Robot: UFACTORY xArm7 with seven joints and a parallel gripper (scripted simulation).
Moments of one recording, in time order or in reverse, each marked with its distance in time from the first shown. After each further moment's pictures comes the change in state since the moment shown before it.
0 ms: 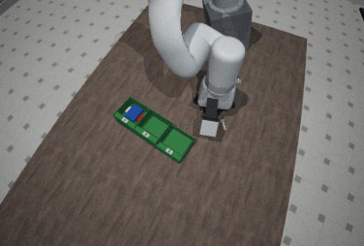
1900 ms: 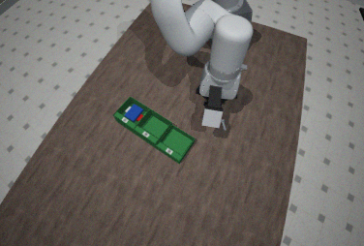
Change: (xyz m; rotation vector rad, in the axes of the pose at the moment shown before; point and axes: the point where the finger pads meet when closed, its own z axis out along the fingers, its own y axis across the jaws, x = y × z) arm 0.000 0.000 -0.056 -0.001 0.003 0.000
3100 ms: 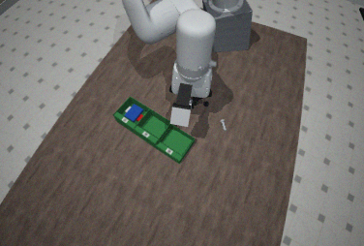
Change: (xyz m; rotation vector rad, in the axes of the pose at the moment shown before) arm 0.012 0.074 -0.010 -0.003 0.001 0.002
